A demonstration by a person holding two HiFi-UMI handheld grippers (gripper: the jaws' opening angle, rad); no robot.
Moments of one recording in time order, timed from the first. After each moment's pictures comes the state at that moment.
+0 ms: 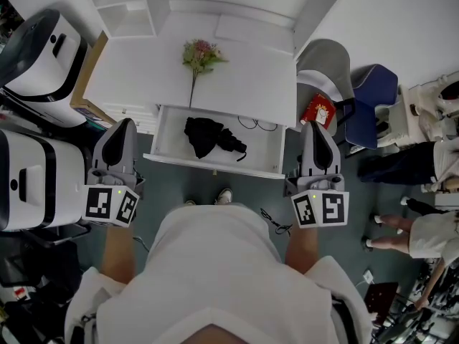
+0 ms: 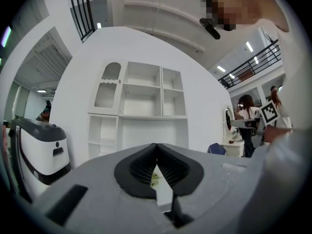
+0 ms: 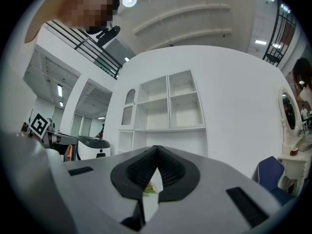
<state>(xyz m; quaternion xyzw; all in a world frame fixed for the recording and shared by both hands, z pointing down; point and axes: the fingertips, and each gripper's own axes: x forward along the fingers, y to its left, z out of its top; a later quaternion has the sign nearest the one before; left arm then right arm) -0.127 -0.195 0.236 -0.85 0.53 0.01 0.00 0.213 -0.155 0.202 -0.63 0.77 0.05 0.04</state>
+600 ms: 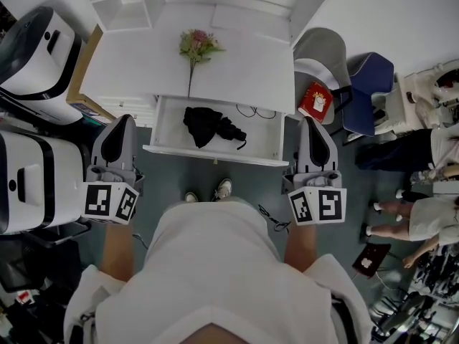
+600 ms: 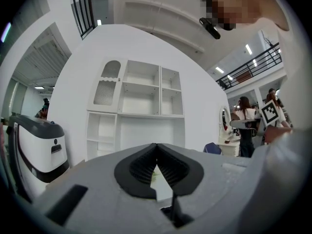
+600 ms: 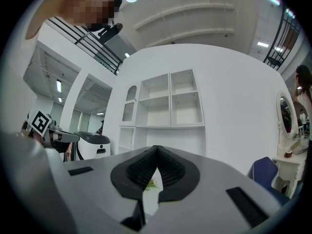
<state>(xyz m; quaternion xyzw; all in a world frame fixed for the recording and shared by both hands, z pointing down) -0.137 -0.181 0.244 -0.86 0.51 0.01 -0.01 0.191 -0.130 0.210 -0.64 0.77 0.05 0.01</state>
